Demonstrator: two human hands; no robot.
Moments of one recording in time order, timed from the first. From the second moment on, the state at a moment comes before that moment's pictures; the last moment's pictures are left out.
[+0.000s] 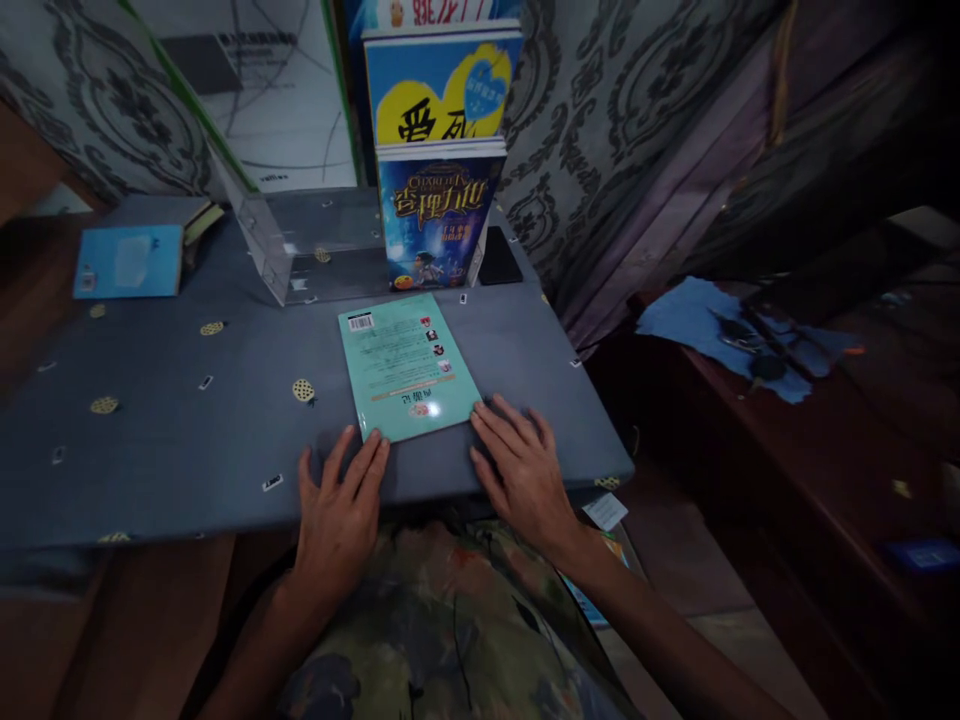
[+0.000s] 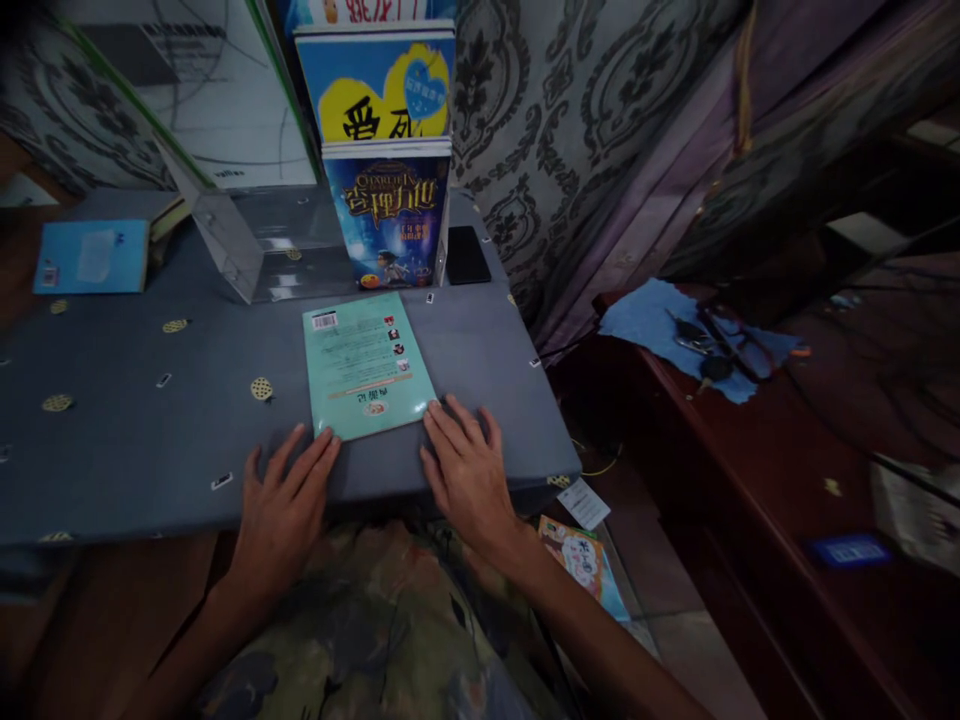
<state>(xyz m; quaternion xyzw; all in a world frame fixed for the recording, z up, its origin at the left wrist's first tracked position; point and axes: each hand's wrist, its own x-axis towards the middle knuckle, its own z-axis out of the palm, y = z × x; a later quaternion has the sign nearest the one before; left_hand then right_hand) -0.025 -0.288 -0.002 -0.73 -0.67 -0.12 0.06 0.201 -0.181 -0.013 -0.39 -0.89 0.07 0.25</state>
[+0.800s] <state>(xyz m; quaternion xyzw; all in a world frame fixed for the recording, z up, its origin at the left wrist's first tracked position) -0.081 -0.243 0.029 -0.84 -0.53 0.01 0.10 0.169 -0.160 0.003 -0.28 -0.93 0.10 0.22</state>
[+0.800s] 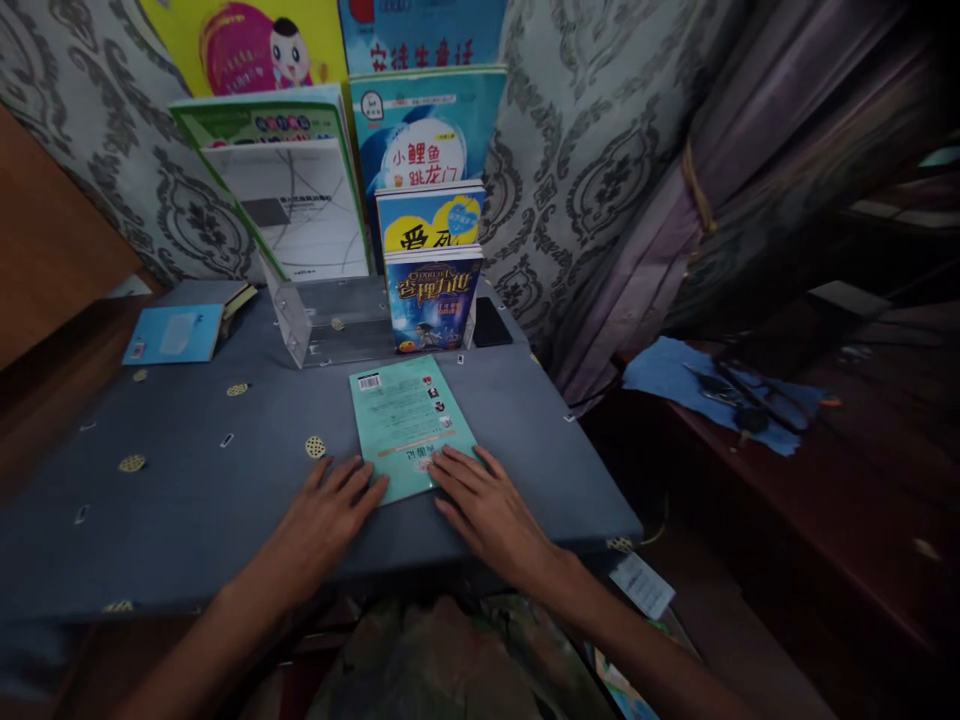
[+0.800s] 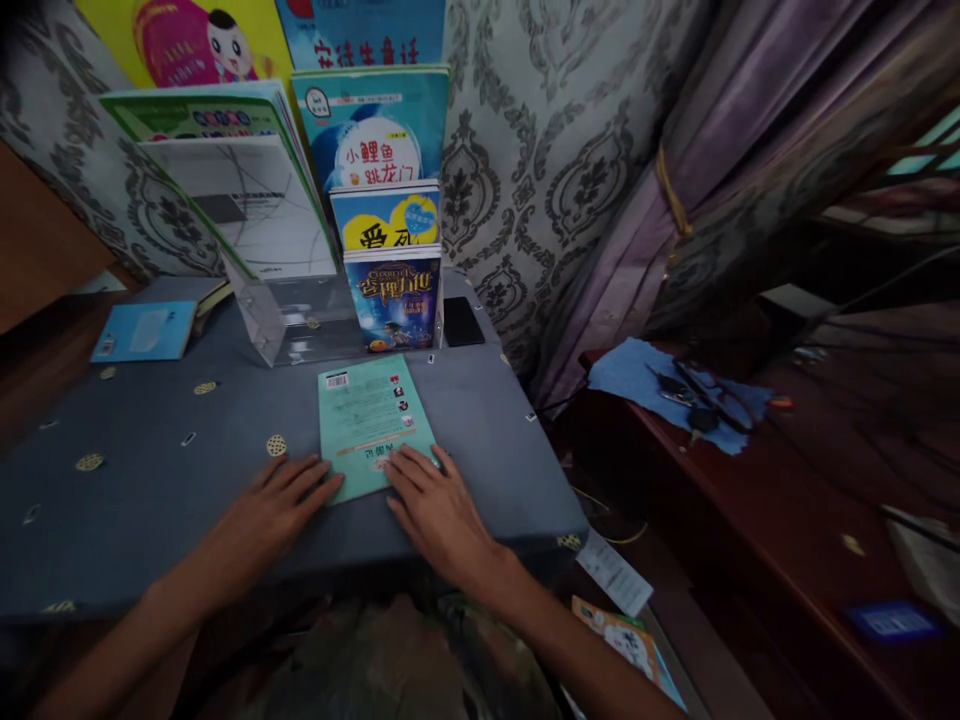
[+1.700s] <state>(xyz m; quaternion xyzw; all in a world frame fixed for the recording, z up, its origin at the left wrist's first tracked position) -0.130 -0.155 0.028 -0.93 -0.33 0.02 0.18 0.199 -0.118 0.007 -0.28 -0.90 0.27 0.18</state>
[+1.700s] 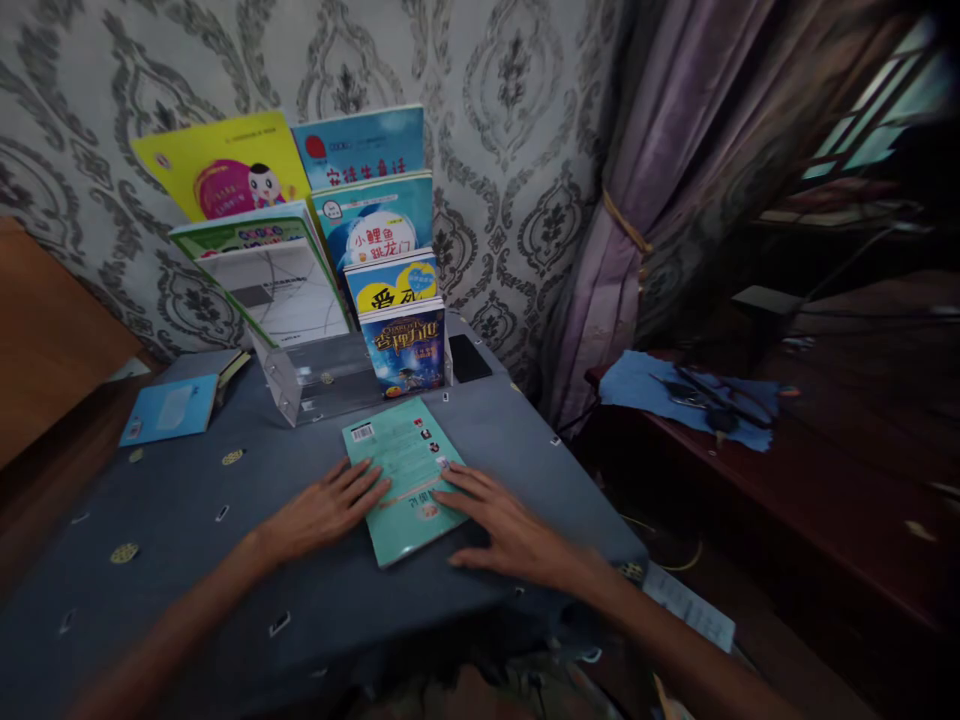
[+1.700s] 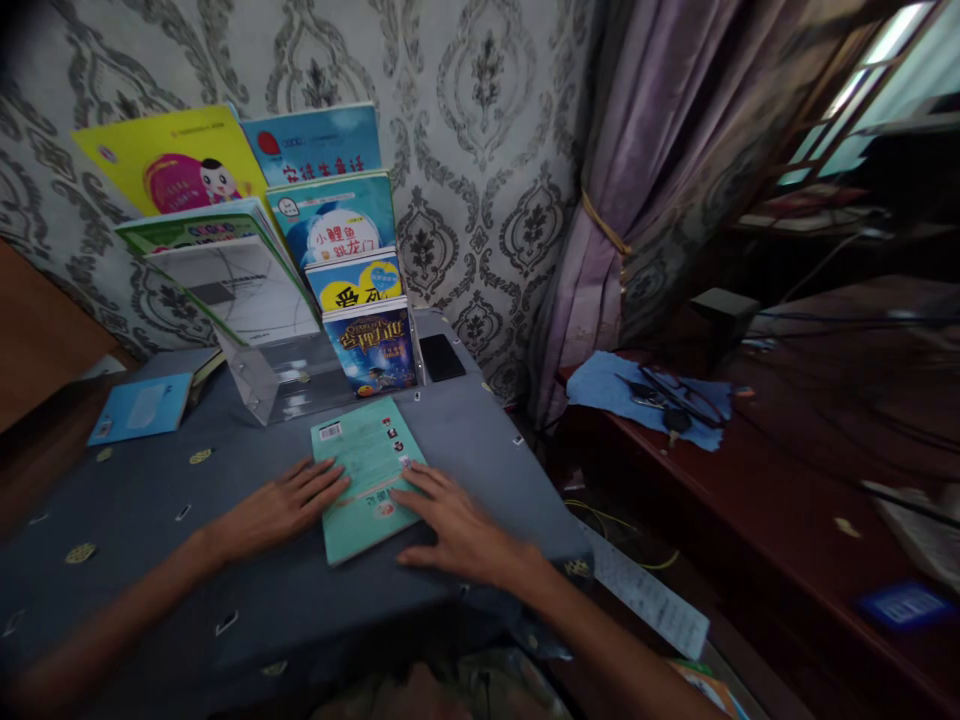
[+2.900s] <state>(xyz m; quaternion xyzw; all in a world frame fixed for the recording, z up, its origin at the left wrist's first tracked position) -0.119 -0.119 0.032 -0.64 -0.75 -0.18 -0.05 0.150 -0.028 0.006 -0.49 -0.81 0.18 0.26</state>
